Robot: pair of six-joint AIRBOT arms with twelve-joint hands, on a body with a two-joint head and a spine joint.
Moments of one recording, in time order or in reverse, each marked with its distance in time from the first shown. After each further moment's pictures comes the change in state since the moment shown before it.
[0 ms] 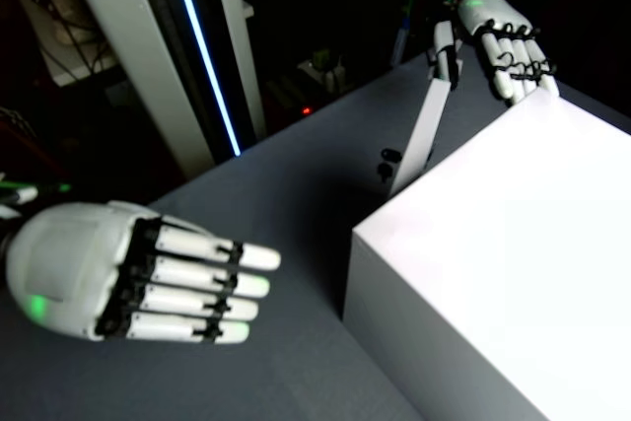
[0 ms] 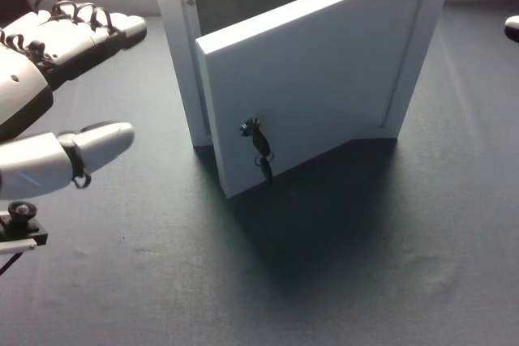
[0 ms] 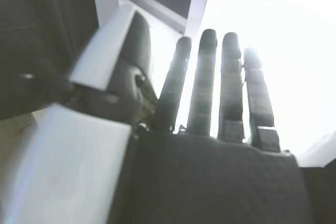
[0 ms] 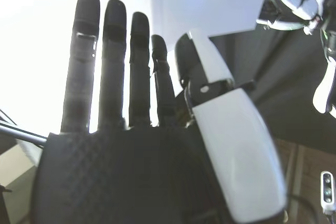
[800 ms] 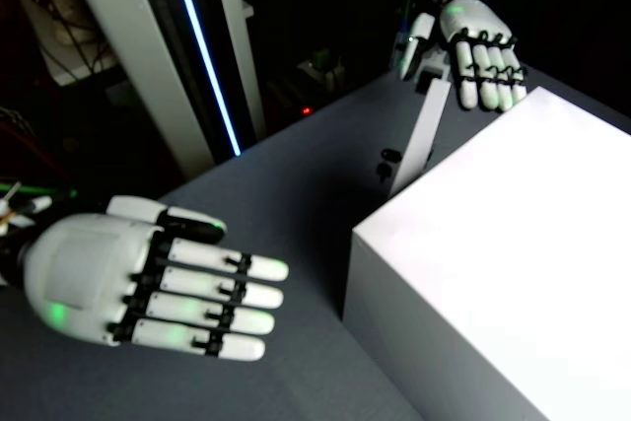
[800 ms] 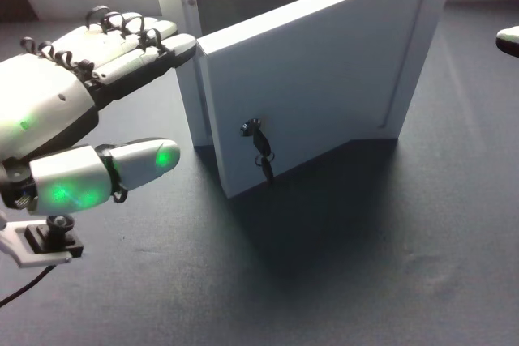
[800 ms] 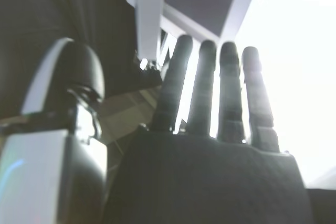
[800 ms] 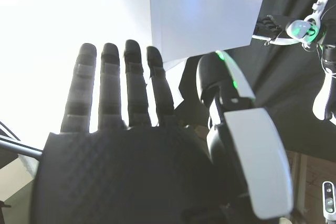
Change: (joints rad) left arm -0.058 -0.050 -0.011 0.093 0.021 0.003; right arm 0.004 -0.009 0.006 -0.020 -0.031 0.000
